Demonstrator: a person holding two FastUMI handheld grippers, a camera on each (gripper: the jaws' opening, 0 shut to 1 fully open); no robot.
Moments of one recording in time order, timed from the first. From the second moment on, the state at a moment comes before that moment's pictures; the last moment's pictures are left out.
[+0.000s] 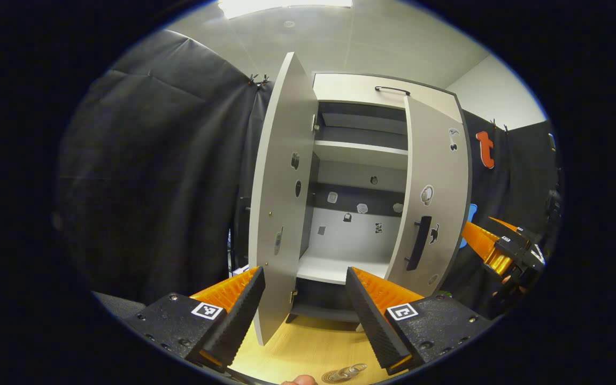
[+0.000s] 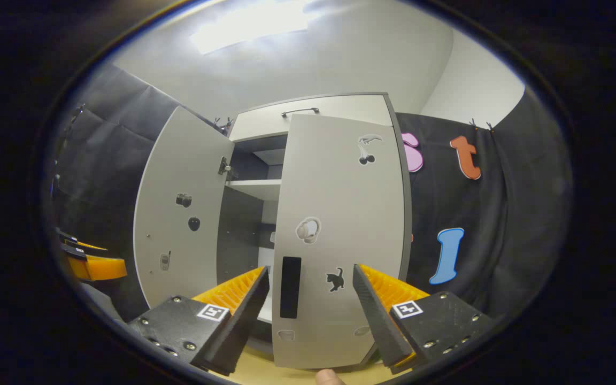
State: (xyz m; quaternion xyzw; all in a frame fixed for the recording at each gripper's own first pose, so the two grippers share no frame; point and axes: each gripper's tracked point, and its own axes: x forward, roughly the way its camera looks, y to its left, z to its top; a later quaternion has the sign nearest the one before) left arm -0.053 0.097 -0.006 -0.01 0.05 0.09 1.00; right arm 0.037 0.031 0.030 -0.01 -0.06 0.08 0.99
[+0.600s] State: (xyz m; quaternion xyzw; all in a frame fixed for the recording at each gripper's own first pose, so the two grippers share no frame) left arm -0.045 0.135 -0.005 0.03 0.02 0.18 0.98; right arm 0.032 0.024 0.035 -0.01 -0.06 0.06 1.00
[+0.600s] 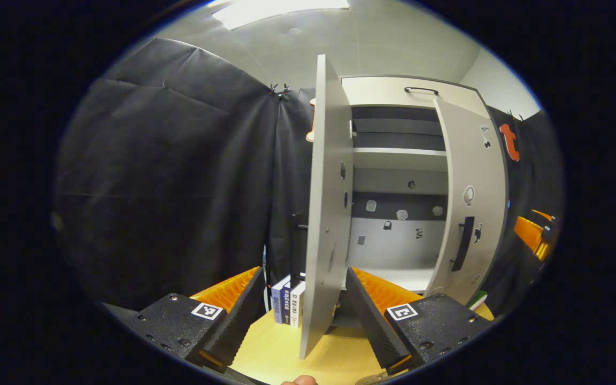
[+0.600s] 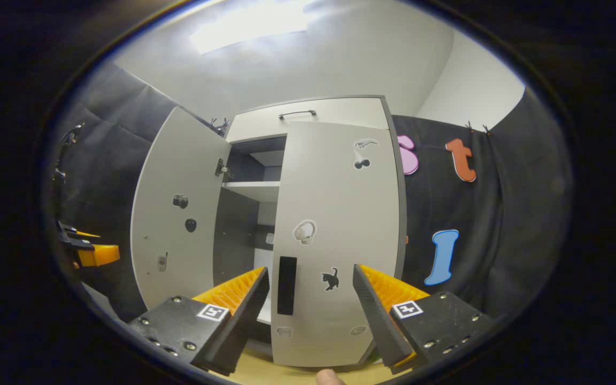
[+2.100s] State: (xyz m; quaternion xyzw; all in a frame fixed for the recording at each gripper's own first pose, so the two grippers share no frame) left arm 0.013 0.181 -0.035 0.02 0.03 0.15 0.99; right arm 0.030 0.042 0.026 -0.01 -0.05 0.04 1.00
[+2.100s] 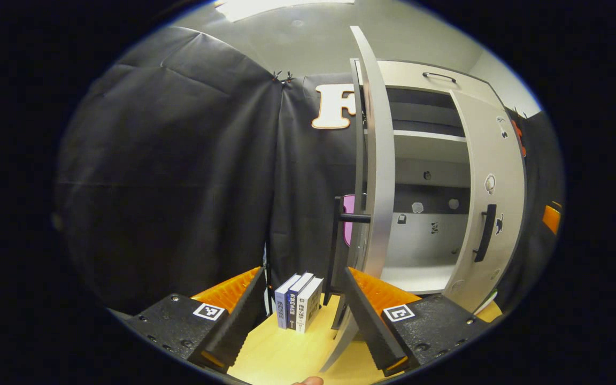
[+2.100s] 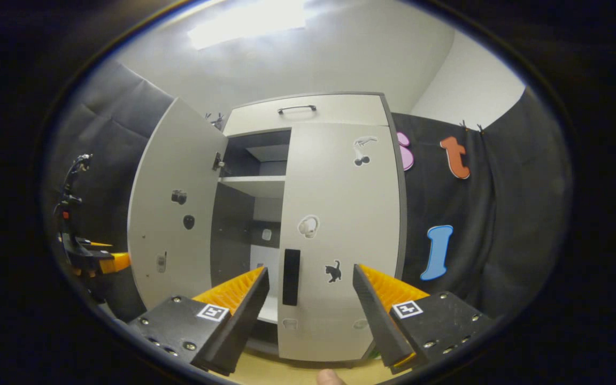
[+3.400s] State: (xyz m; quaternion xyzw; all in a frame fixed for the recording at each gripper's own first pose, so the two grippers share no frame) left arm 0.051 0.047 -0.050 -0.01 0.05 -0.03 1.00; right arm 0.018 0.022 0.028 -0.02 -0.05 0.03 1.00
